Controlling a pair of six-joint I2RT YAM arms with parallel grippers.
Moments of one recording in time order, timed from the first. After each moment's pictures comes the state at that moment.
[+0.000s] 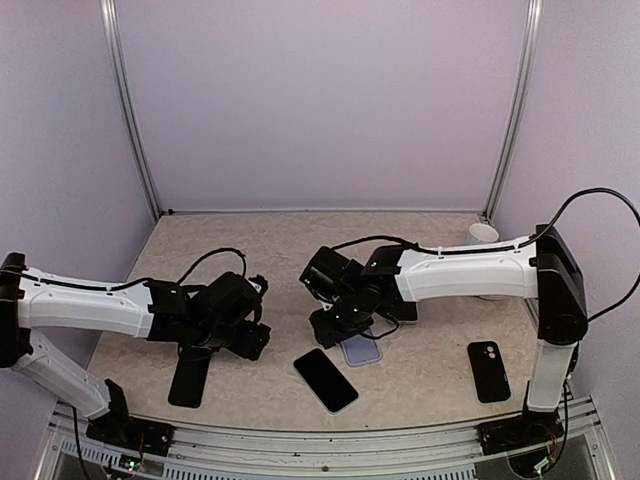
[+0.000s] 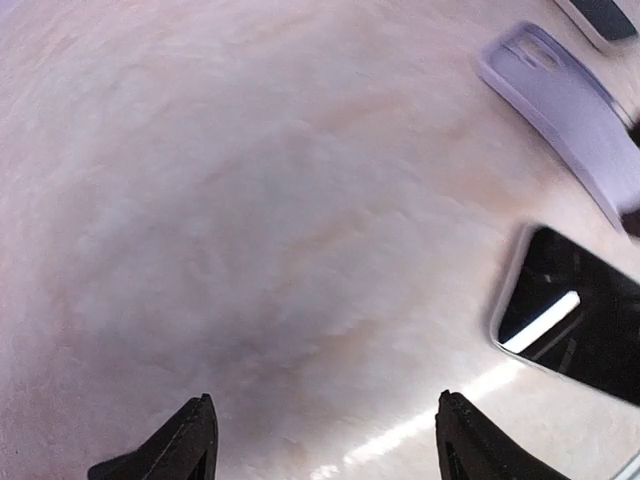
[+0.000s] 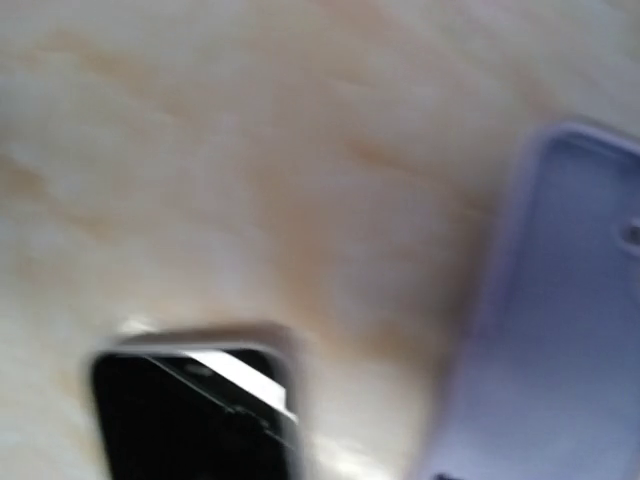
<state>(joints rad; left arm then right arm) -1.09 1.42 0.83 -0.45 -0.36 -0.43 1.08 1.90 1.45 -0.69 0.12 0.54</state>
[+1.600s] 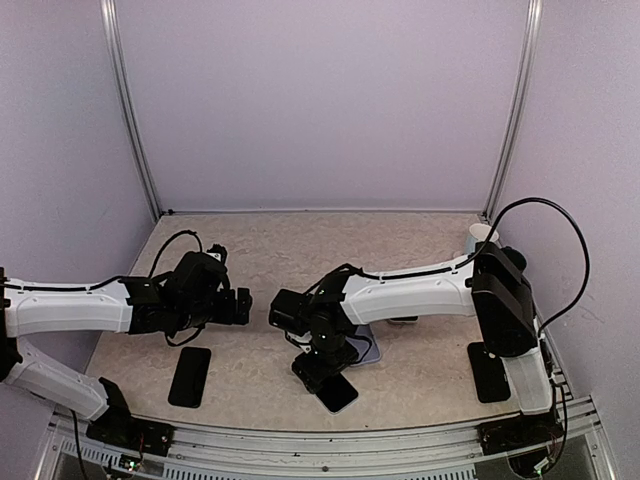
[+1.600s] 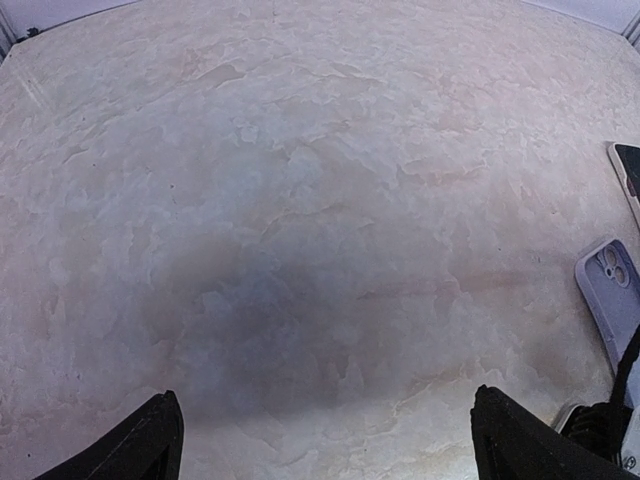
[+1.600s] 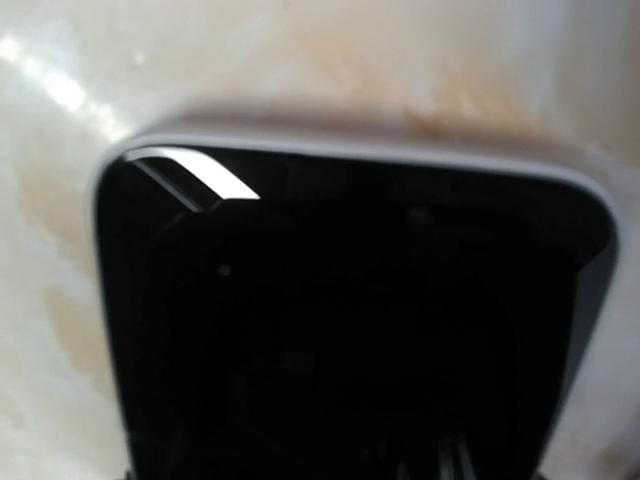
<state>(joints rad) -0.83 1.27 0.70 -0.23 -0.45 -0.52 1.20 2.20 1.71 -1.00 -0.02 0.45</state>
